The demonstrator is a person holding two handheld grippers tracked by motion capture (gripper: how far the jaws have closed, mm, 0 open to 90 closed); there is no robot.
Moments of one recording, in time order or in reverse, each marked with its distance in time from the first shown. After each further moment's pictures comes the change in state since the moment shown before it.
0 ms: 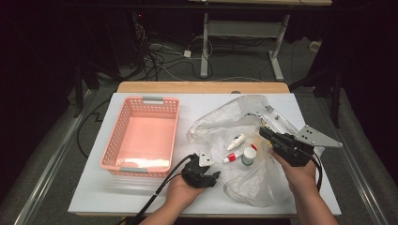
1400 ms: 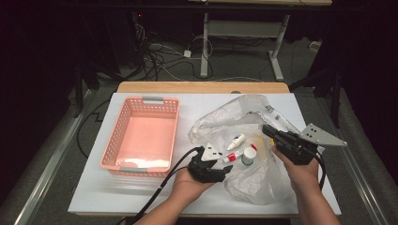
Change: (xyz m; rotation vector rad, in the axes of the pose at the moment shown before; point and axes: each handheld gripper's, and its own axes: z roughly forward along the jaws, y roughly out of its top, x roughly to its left) left arm -0.010 0.027 -0.026 -0.151 -0.123 0.044; right arm -0.007 0.003 -0.004 -0.022 -0.004 0.014
